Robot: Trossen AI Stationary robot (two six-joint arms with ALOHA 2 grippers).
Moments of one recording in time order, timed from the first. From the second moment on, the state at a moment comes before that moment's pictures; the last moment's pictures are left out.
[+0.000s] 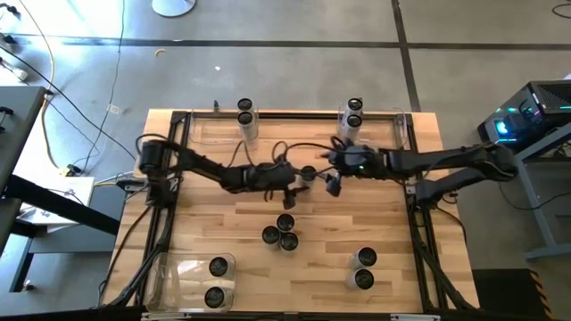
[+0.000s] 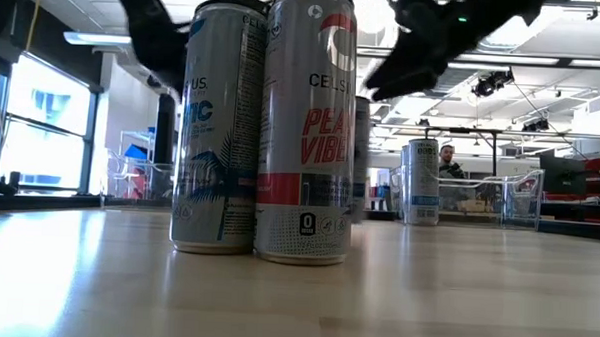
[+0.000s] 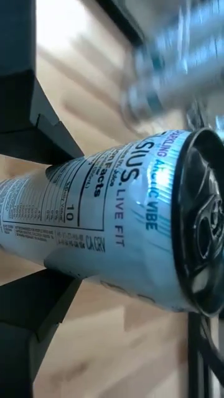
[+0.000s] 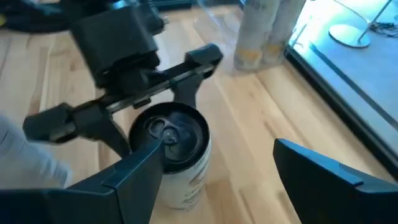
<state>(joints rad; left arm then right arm) 0.04 1.91 0.91 0.63 -0.16 0.04 -0.05 1.21 0.80 -0.16 0.25 0.10</state>
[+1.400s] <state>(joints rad) -0.06 1.79 1.06 0.19 -0.42 -0.12 -0.03 0.87 0.72 -0.17 0.58 0.20</state>
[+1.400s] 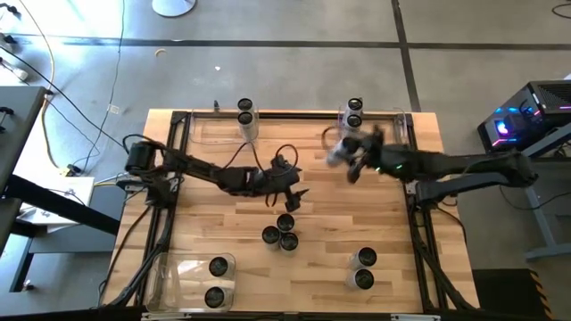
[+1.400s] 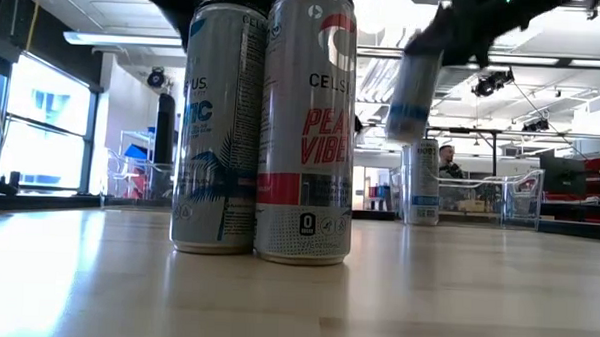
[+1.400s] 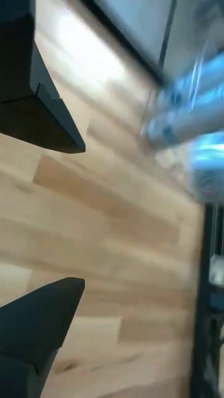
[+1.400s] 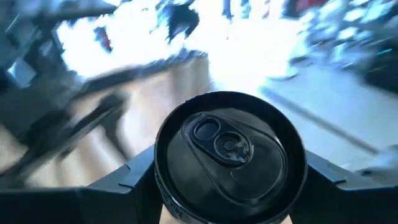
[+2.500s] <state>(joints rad) -0.16 1.59 1.06 0.00 -0.75 -0.05 -0.75 0.99 0.96 -0.57 0.34 0.02</state>
